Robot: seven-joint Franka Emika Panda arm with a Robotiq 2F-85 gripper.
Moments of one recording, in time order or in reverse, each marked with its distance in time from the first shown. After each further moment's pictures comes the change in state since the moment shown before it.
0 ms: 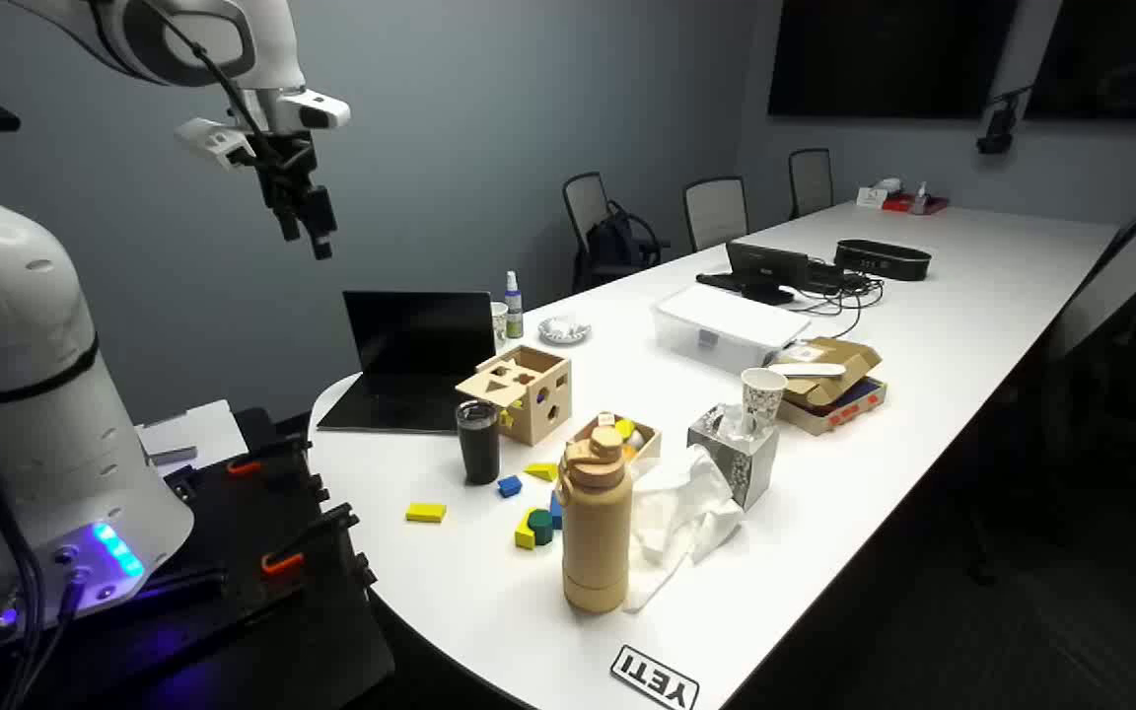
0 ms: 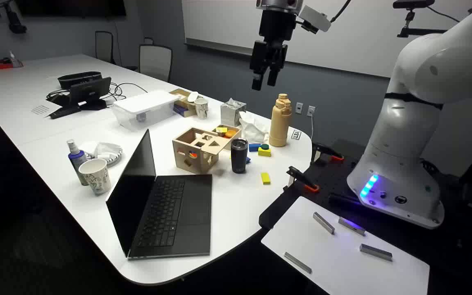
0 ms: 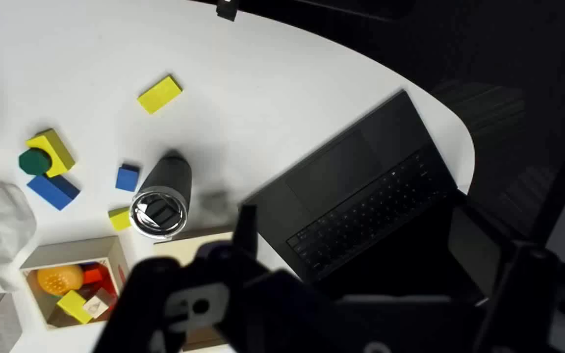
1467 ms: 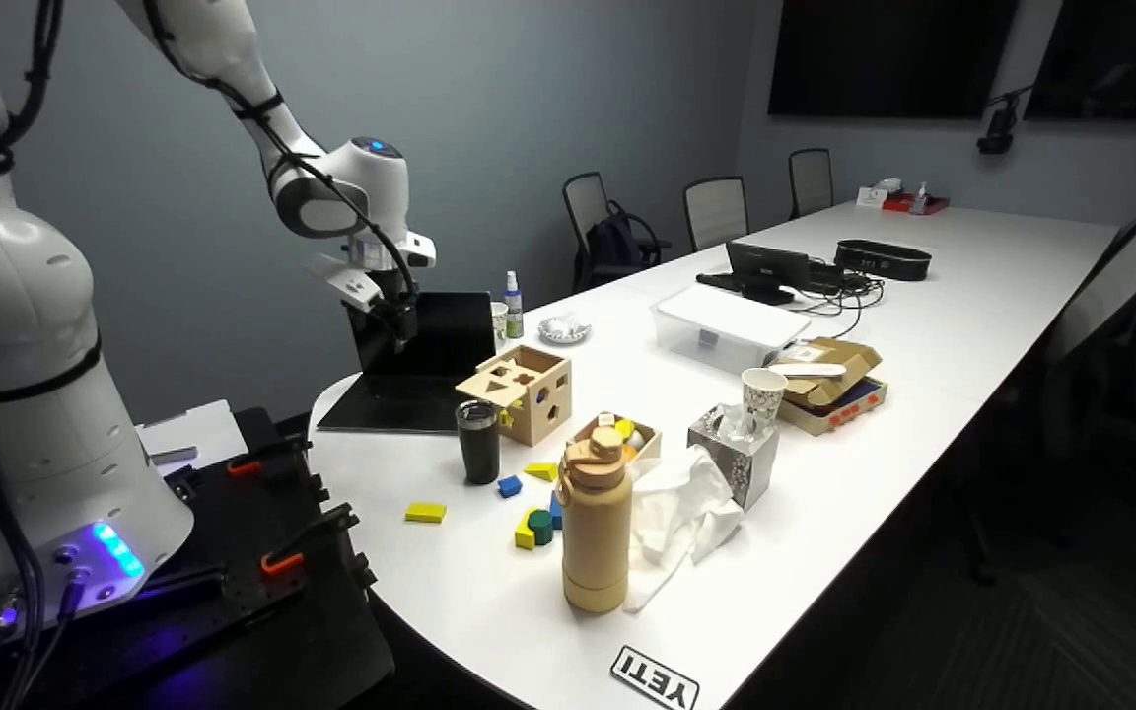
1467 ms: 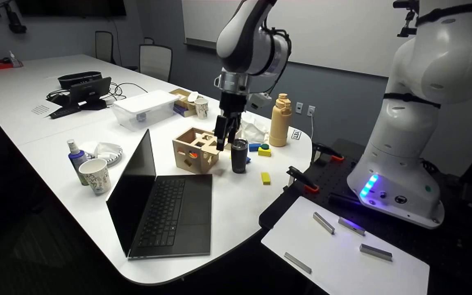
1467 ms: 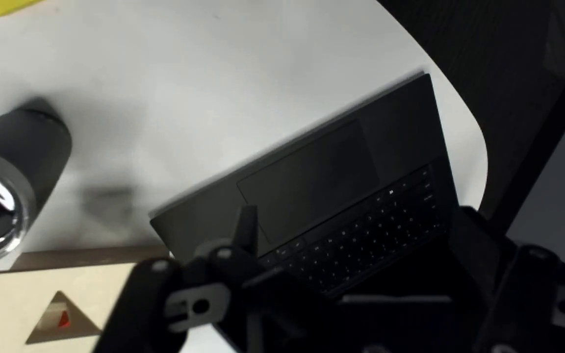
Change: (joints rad) arm 0.088 0.856 -0.075 0.200 0.387 0.551 -0.606
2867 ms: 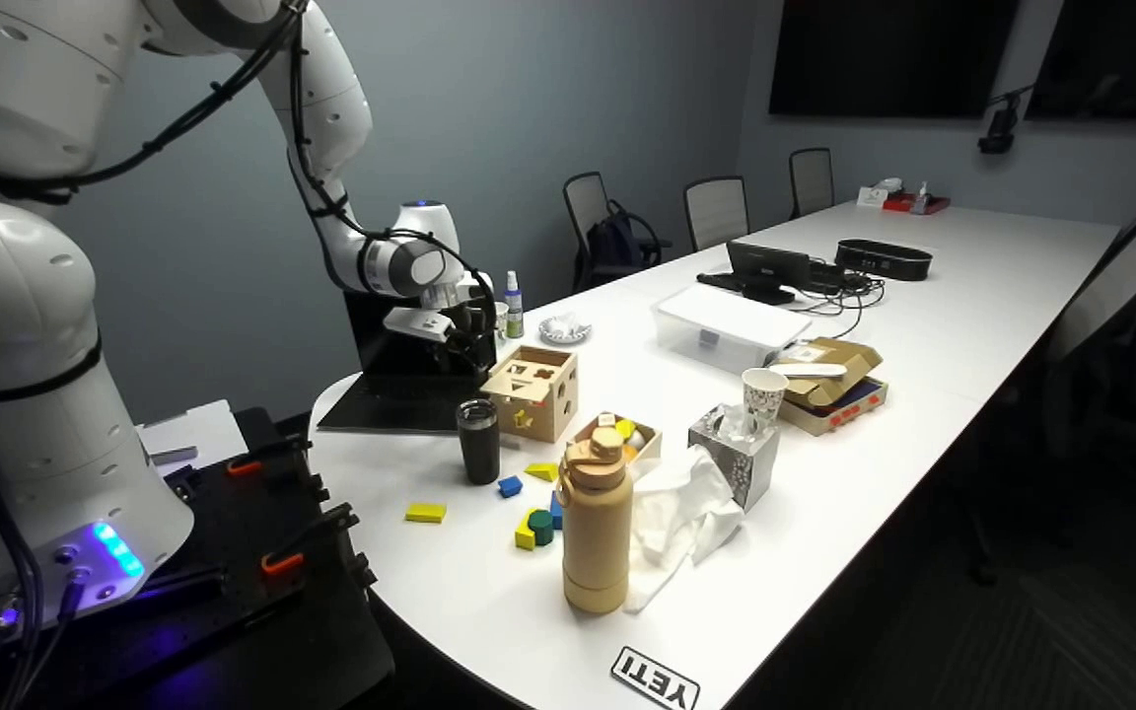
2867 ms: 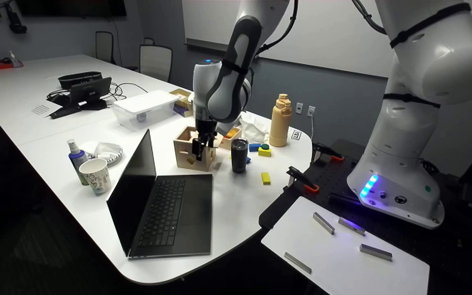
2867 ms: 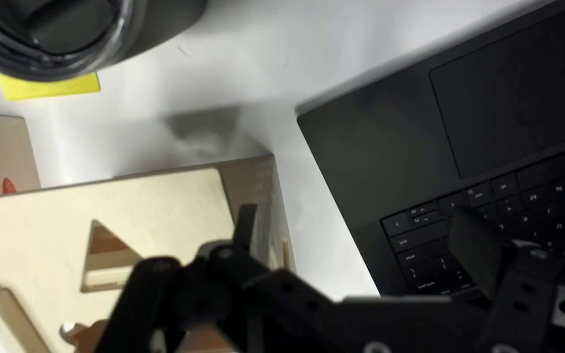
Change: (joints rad) arm 0.023 0.481 -0.139 0.366 -0.730 0.247 0.591
